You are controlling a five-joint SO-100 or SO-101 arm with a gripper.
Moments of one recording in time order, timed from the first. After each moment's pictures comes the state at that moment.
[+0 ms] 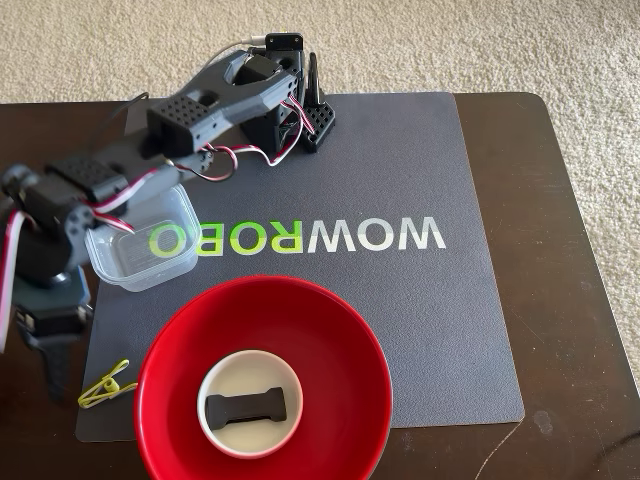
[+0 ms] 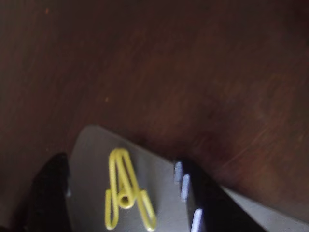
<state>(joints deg) 33.0 14.2 -12.8 86.3 52.3</state>
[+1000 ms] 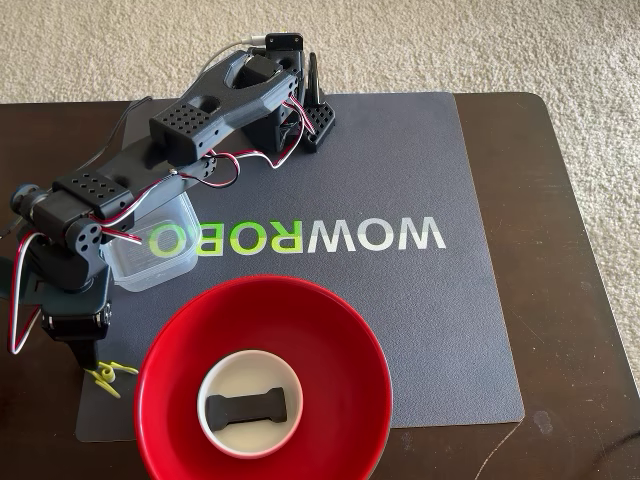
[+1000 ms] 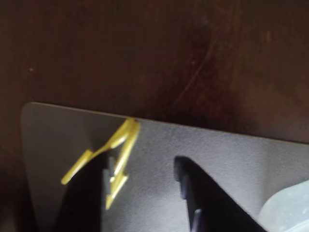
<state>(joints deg) 34.5 13.1 -12.9 96.7 35.9</state>
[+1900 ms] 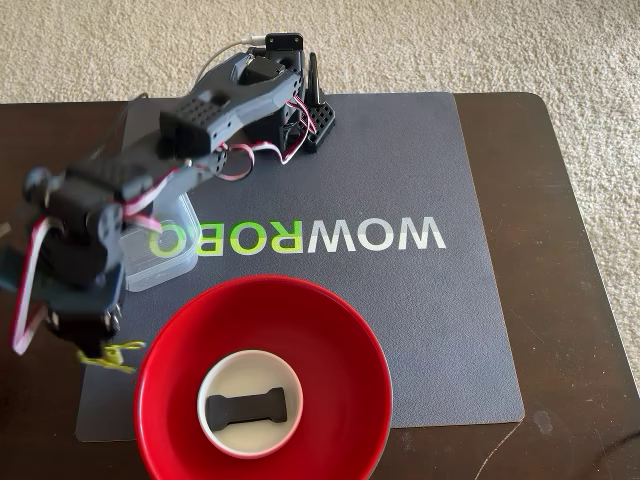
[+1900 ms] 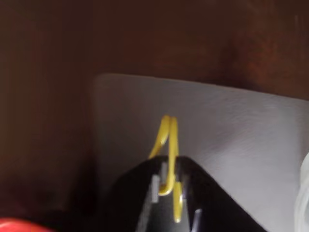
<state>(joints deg) 29.4 26.3 -12.9 96.7 28.8</state>
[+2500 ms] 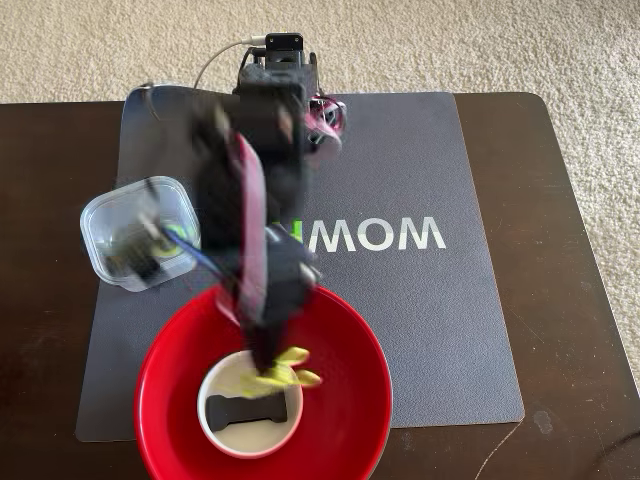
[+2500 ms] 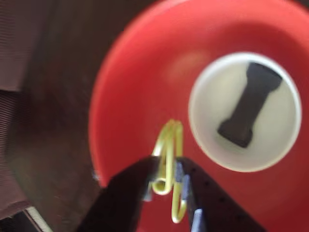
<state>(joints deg) 1.6 35.9 -10.8 97.9 25.0</state>
